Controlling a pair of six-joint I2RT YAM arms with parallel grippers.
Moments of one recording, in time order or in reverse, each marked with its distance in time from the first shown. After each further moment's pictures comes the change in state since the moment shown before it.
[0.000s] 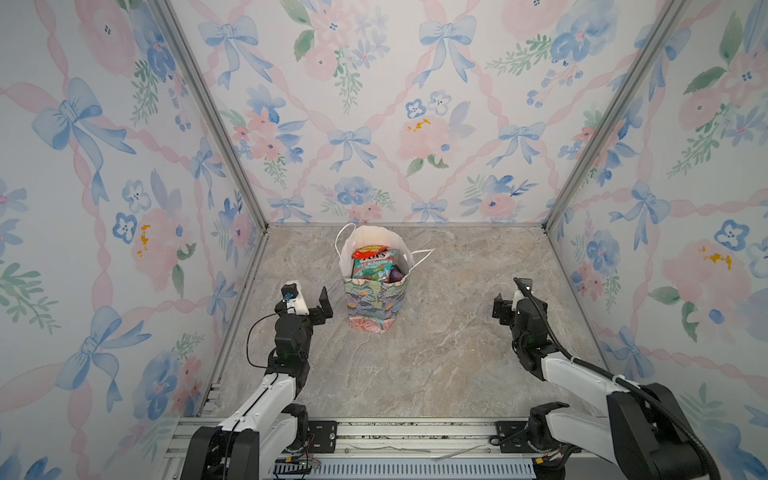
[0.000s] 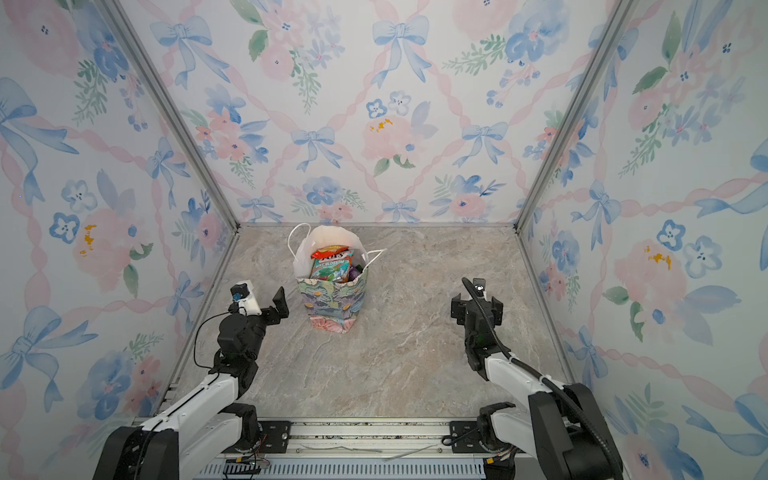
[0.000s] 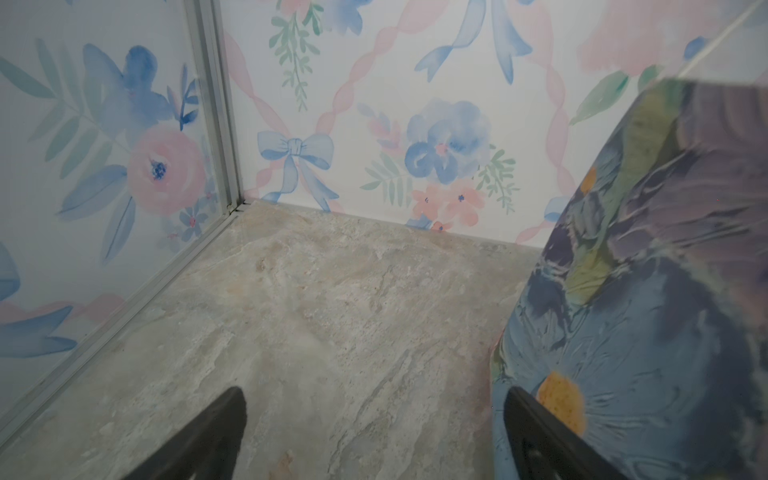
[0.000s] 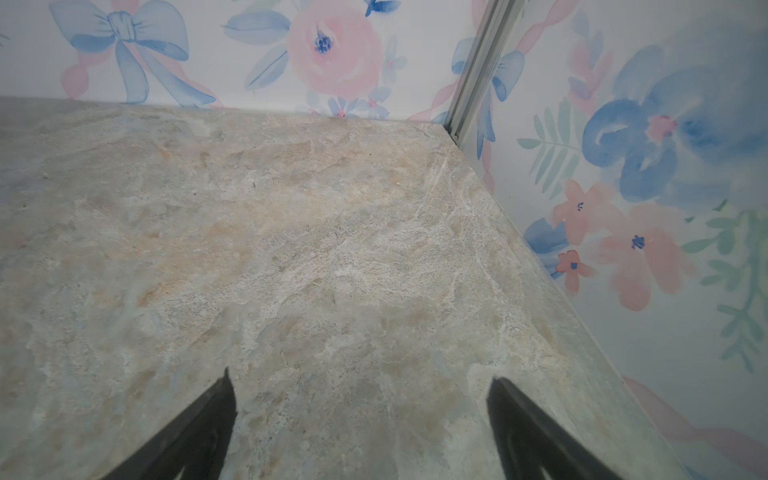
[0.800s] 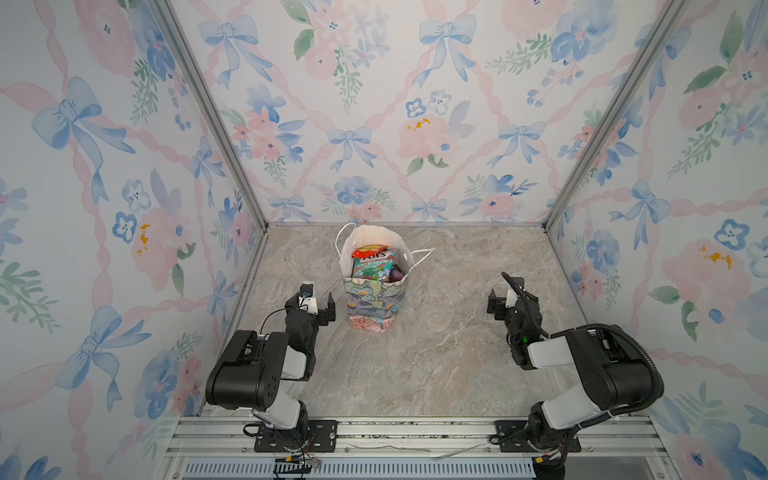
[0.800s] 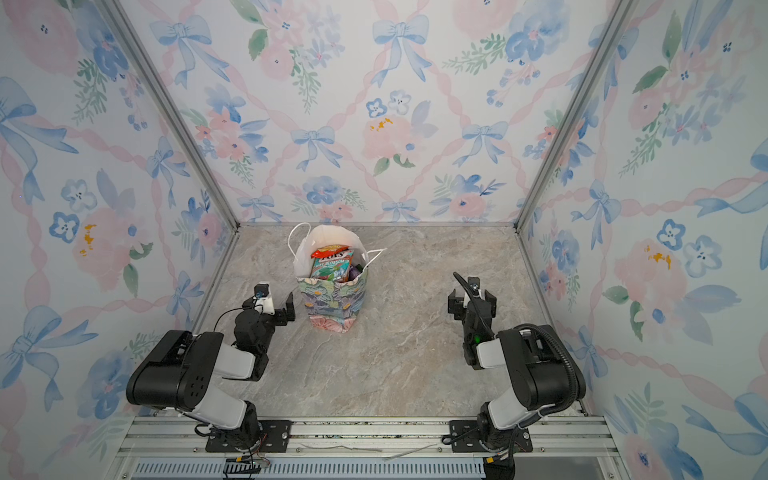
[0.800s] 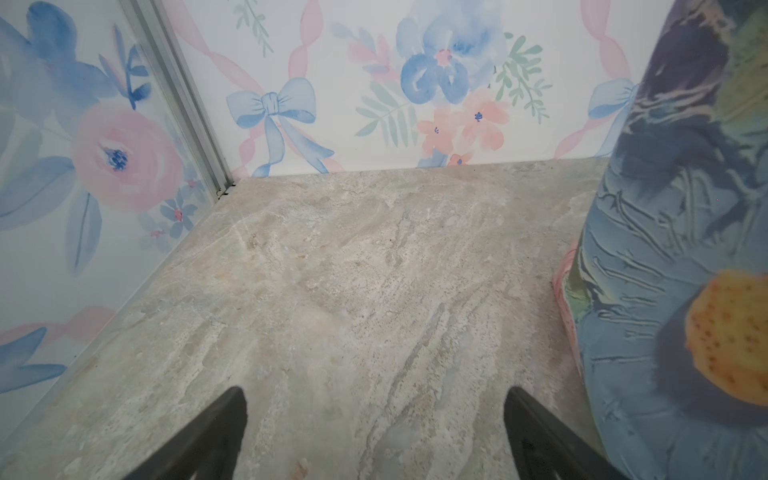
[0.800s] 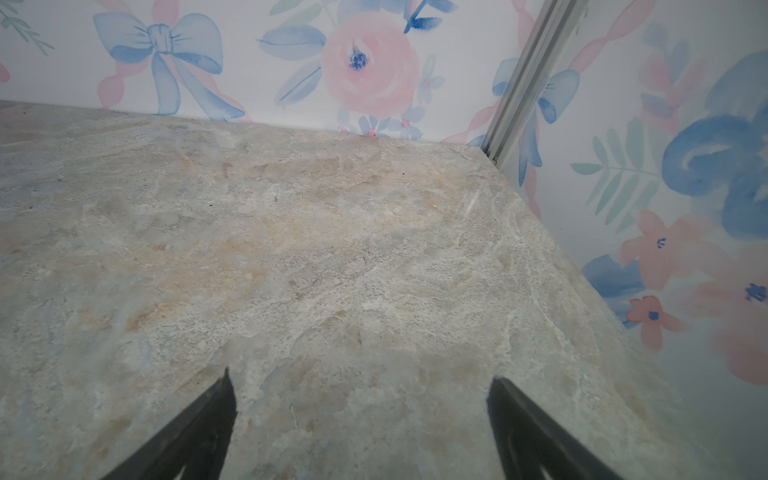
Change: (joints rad) left arm 0.026 0.522 0.039 0.452 0.048 0.191; right arm -0.070 0.322 0.000 0.439 -0.154 -0.067
